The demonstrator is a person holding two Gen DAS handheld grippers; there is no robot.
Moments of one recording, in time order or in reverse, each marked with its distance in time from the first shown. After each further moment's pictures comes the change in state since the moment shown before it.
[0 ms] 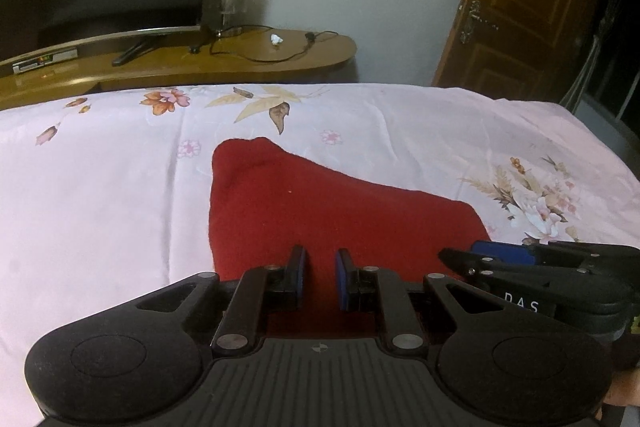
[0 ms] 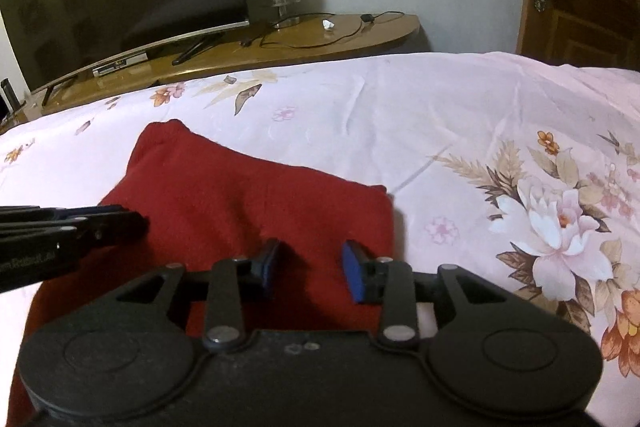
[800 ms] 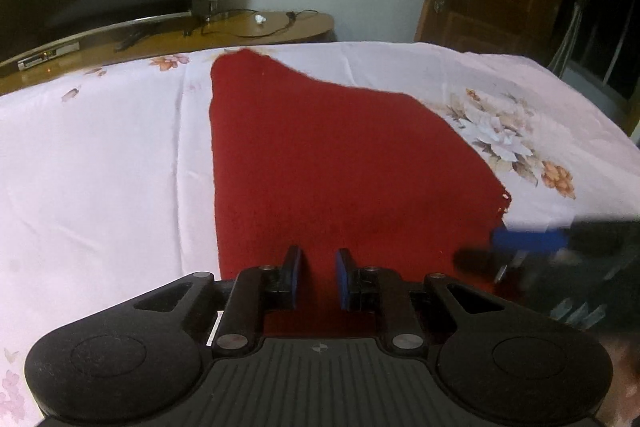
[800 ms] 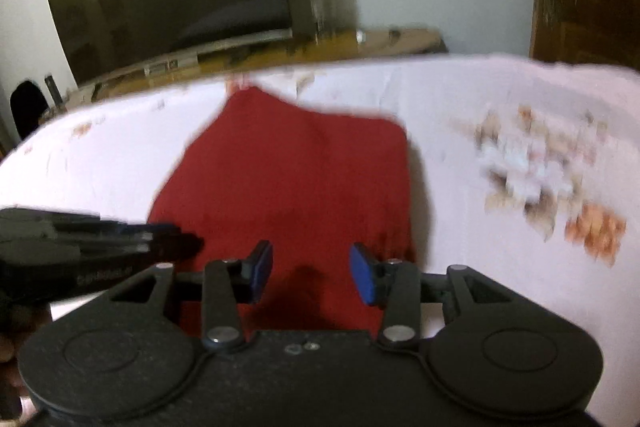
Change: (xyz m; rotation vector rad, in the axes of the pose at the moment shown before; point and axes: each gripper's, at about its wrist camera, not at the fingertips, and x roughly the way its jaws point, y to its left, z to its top) left arm -0.077 -0.020 -0.087 0.074 0.038 -0.007; right arm -0.101 0.020 -0.079 -0.038 -0.008 0.078
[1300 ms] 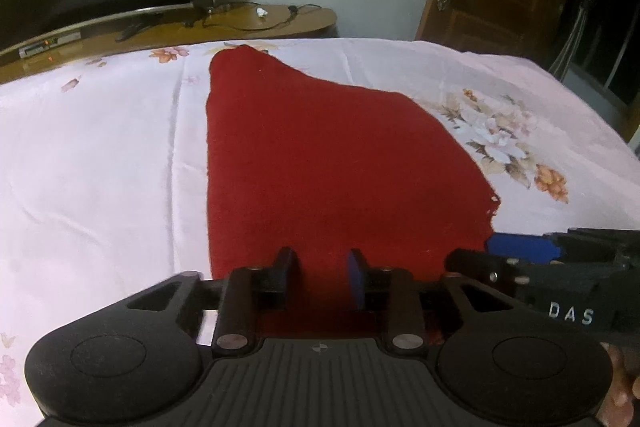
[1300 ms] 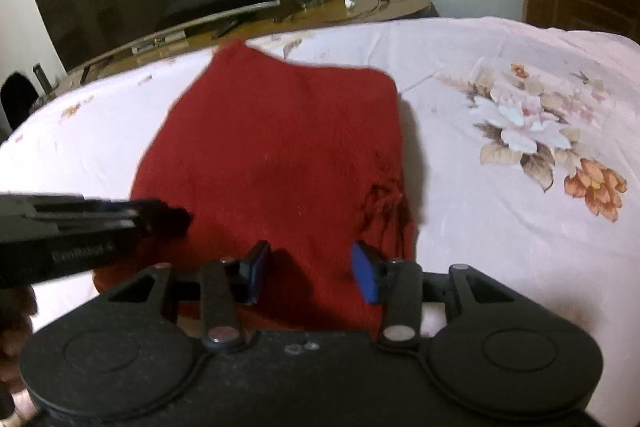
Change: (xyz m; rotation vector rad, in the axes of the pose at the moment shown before) left arm -0.007 -0.005 0.006 -0.037 0.024 -0.017; right arm 0.003 -0.008 -0.001 0.052 0.041 0.000
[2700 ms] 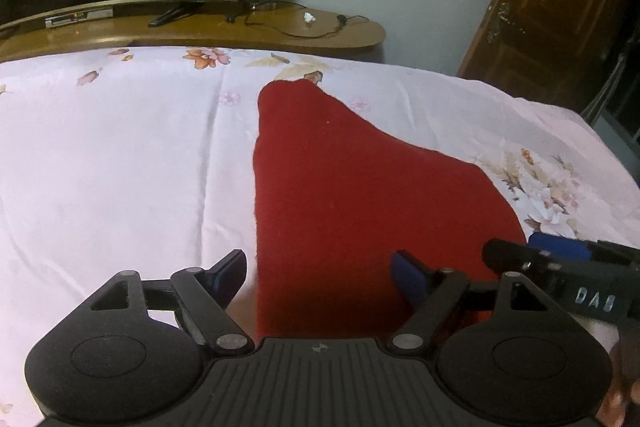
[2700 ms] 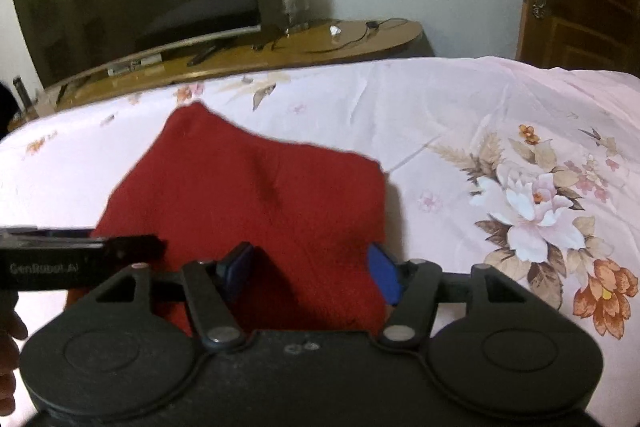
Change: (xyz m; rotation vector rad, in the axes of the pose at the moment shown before) left arm 0.048 0.043 0.051 -0.145 -0.009 0.044; right arm 0.049 -0.016 0.064 -0.016 -0.057 -0.057
